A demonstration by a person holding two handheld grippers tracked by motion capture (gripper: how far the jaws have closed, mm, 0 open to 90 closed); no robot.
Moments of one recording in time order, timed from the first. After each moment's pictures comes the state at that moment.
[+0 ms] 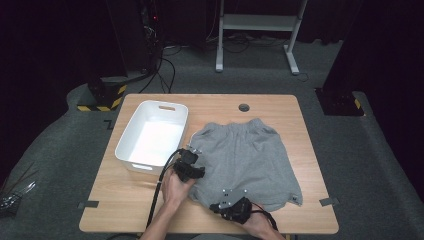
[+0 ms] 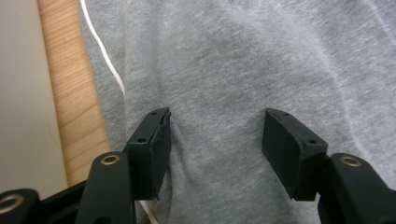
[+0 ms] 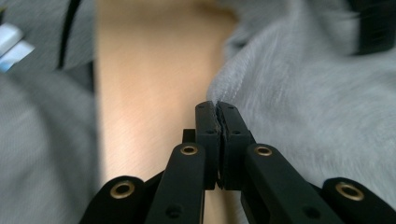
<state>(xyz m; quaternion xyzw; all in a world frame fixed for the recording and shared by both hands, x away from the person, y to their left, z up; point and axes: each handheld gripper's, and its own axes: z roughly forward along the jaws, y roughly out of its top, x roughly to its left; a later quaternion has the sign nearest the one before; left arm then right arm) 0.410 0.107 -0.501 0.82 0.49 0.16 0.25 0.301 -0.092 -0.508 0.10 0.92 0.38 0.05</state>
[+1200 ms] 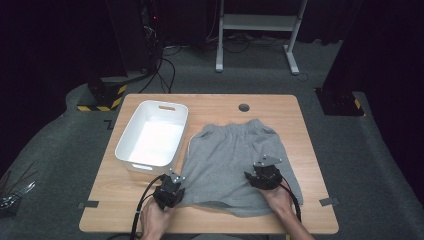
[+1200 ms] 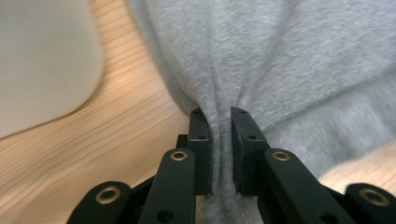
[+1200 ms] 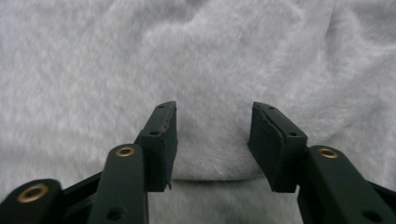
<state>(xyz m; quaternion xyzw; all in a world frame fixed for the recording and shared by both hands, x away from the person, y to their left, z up) 0.317 0.149 -0.494 0.82 0.49 0.17 0.24 0.392 -0.181 -0.515 0.38 0.85 0.33 0.17</state>
